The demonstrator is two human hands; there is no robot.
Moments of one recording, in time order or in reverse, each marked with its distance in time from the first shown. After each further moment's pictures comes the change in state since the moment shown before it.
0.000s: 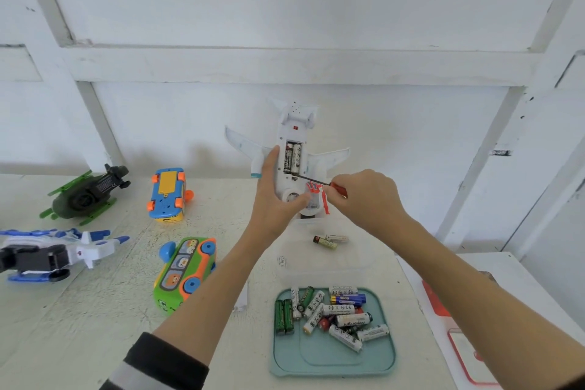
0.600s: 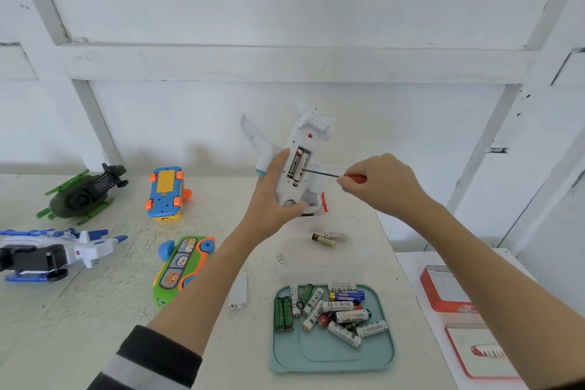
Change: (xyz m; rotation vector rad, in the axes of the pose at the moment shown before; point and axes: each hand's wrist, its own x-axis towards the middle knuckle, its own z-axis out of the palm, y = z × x) left_hand 0.006 -0.012 -0.014 0.187 -0.148 0.014; right_hand 0.005 0.020 -0.027 0.096 -0.088 0.045
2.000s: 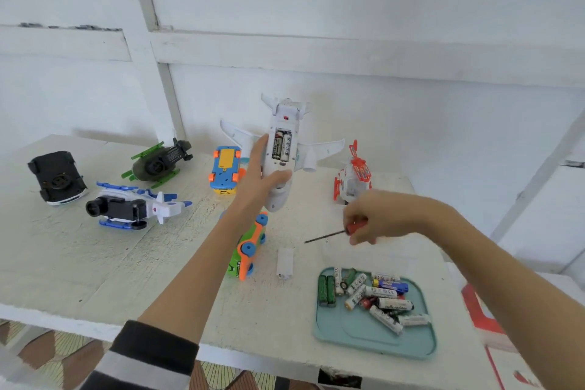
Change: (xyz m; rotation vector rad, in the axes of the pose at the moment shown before) left_hand -0.050 0.022 -0.085 -0.185 0.232 -0.171; right_hand -0.010 -0.069 0.019 0.015 -0.817 -0.288
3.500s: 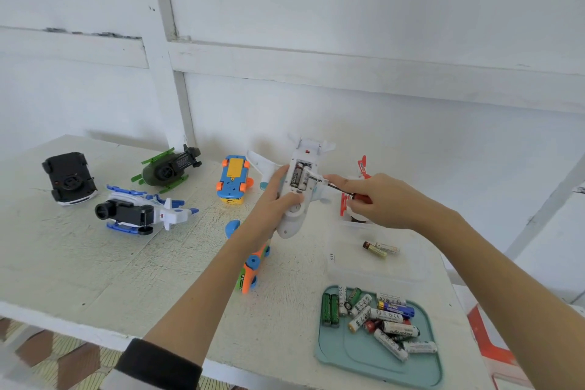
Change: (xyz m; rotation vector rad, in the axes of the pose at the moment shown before) left_hand -0.002 -0.012 0.005 -0.081 -0.094 -0.143; right_hand 0.022 0.005 -0.021 -0.079 0.465 -0.090
